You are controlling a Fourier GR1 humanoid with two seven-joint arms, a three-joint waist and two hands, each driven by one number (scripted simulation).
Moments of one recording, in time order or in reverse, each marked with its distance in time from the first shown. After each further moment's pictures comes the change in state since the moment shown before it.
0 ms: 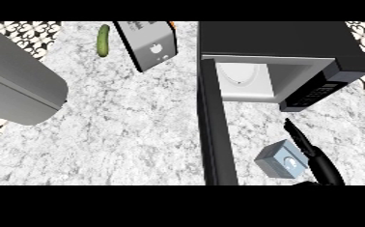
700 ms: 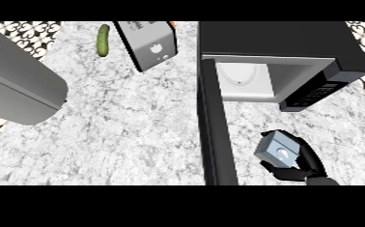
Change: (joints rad) left arm 0.063 0.004 0.028 0.013 0.032 -0.070 -0.057; right arm -0.191 0.006 0.026 0.343 -0.030 -0.018 -0.096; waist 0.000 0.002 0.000
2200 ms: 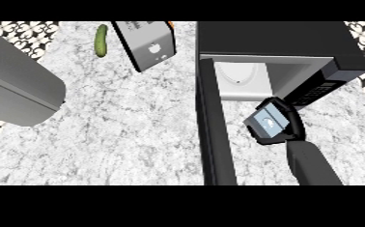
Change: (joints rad) left arm 0.057 0.025 0.071 0.022 0.077 -0.069 -0.027; right arm -0.302 0.061 -0.131 0.241 -0.124 -0.187 -0.071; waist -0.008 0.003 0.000
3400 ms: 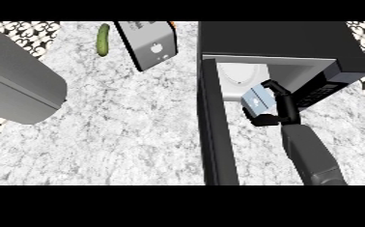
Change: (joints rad) left arm -0.143 0.040 0.020 0.026 0.048 0.013 0.032; right arm -0.157 -0.016 -0.014 0.140 0.000 -0.158 0.027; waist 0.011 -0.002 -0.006
